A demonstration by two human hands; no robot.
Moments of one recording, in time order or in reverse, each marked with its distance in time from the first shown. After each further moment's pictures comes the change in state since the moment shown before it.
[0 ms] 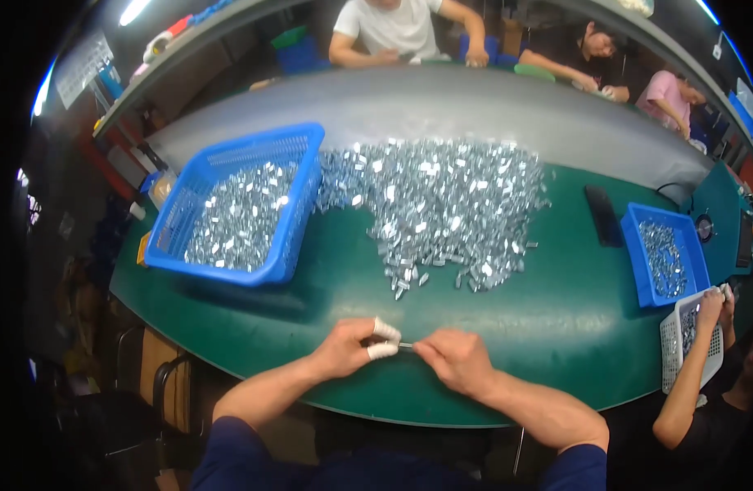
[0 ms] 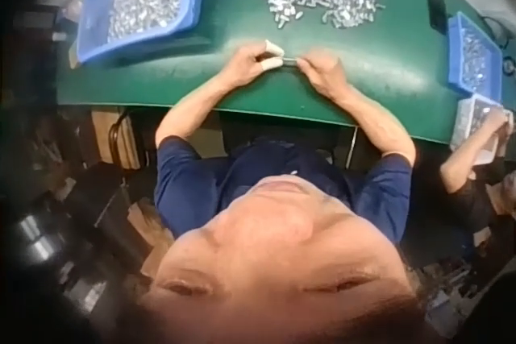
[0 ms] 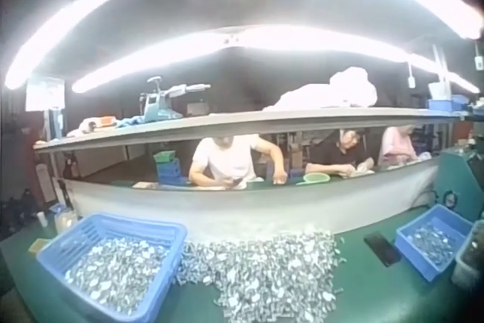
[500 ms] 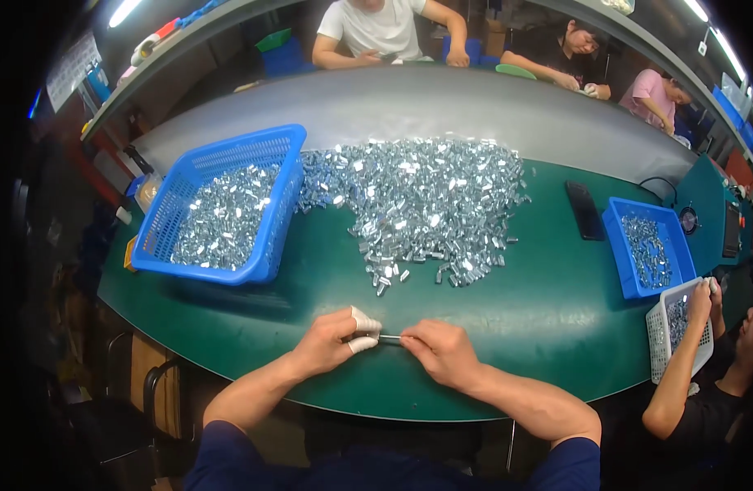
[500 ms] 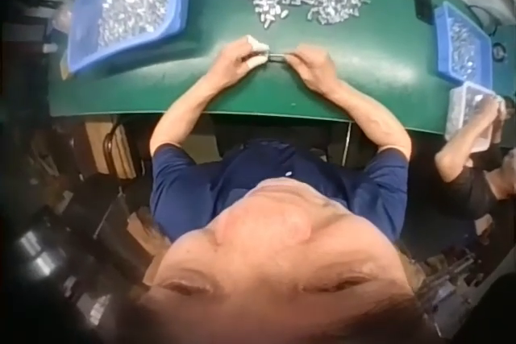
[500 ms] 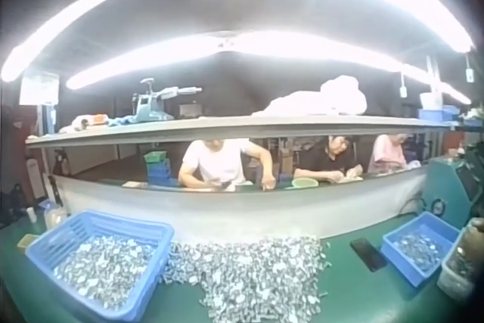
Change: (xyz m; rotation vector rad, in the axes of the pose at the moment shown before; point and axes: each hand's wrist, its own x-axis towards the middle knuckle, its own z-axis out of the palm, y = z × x) left_hand 0.002 -0.002 -0.005 0.279 0.077 0.286; right_hand -0.002 0.001 -0.002 0.033 0.023 -0.043
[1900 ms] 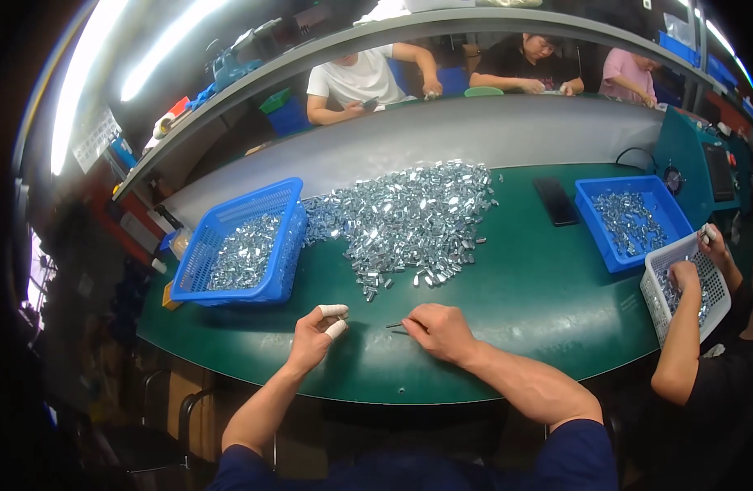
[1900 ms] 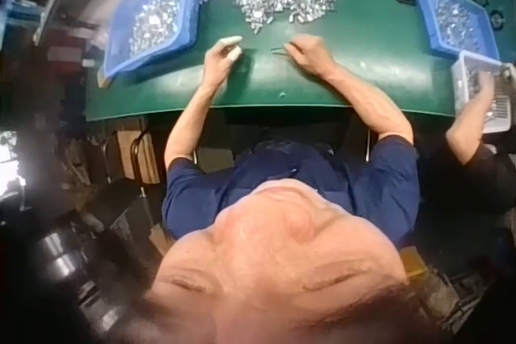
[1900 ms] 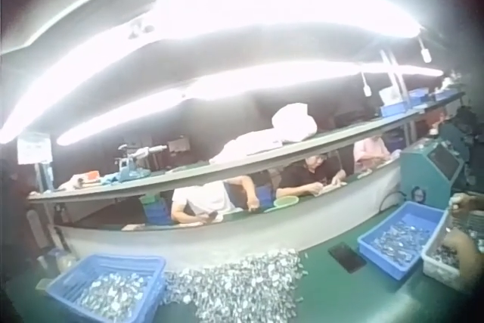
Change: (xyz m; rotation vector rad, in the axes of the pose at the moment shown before) left_hand -0.022 0.016 0.005 -0.309 0.259 -0.437; right_hand -0.021 0.018 -0.028 -0.041 0.135 -0.068
